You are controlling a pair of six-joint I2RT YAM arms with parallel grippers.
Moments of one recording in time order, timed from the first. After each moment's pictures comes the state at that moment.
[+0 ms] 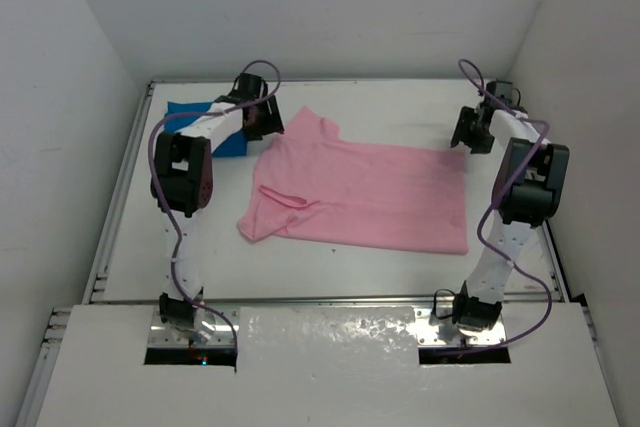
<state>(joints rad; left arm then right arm) -0.19 2.25 1.76 -0.44 0.06 -0.45 -0.23 2.10 1.52 -0.48 -0.07 0.11</state>
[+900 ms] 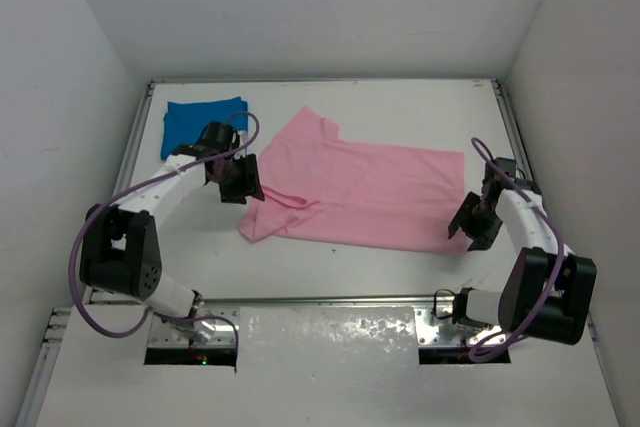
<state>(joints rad) -0.20 1.50 1.04 -0.70 0.24 -0.36 -0.23 1.29 0.74 -0.86 -0.02 0.38</state>
